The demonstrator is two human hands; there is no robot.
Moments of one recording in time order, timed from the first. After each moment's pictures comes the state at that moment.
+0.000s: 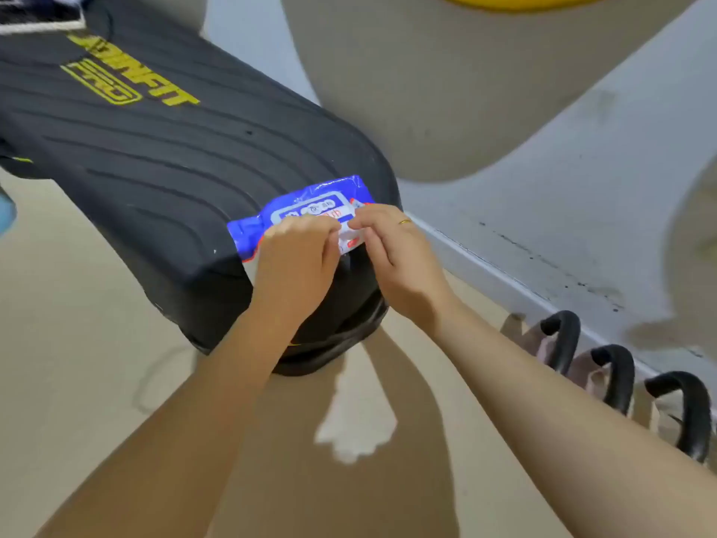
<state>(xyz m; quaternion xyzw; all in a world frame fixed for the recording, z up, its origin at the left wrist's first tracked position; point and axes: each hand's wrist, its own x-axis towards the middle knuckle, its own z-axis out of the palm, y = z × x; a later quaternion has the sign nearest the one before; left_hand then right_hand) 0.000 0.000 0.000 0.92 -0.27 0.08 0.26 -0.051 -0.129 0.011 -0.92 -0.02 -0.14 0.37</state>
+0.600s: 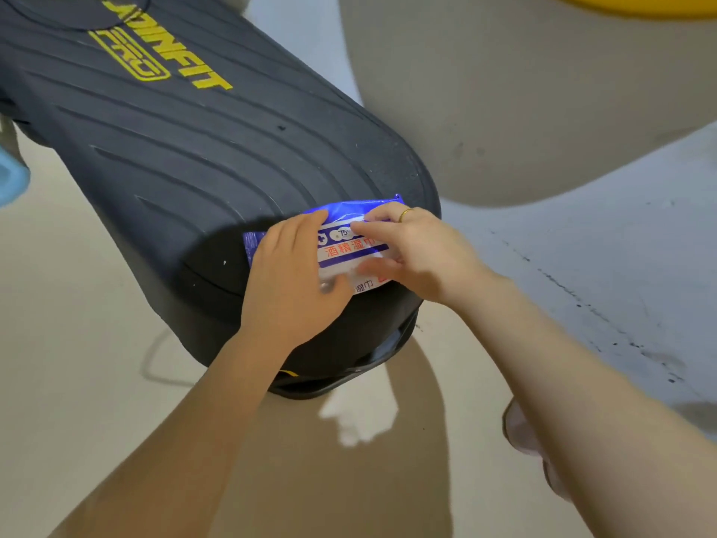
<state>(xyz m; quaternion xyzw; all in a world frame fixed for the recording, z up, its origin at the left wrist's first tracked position) 0.019 0.016 -0.039 0.93 -0.17 0.07 0.32 0.020 -0.152 0.013 -0.99 -0.10 0.08 0.09</state>
